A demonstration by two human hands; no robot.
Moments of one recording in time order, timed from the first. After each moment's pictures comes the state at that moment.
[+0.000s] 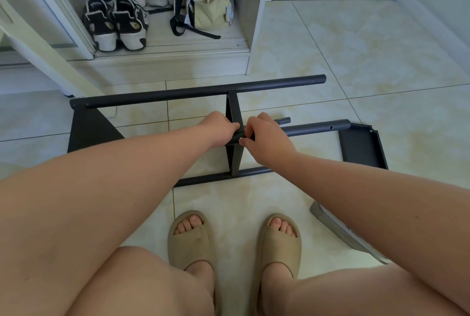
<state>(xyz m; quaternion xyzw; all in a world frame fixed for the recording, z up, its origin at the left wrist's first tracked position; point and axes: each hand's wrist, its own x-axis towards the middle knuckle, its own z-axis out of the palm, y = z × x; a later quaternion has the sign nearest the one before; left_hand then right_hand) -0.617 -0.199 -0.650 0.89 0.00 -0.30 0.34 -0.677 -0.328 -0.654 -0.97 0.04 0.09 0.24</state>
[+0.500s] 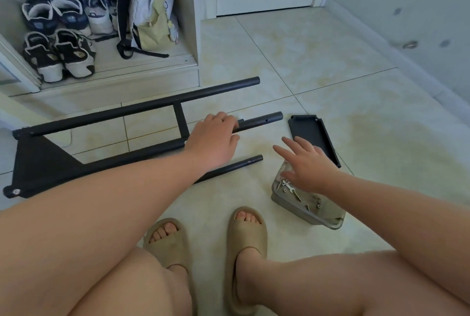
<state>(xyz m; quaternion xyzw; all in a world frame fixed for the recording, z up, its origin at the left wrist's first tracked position) -0.697 -0.278 -0.616 0.93 -0.33 -0.08 0.16 -0.821 -0.496 -0.645 -0.98 0.05 0.20 -0.02</state>
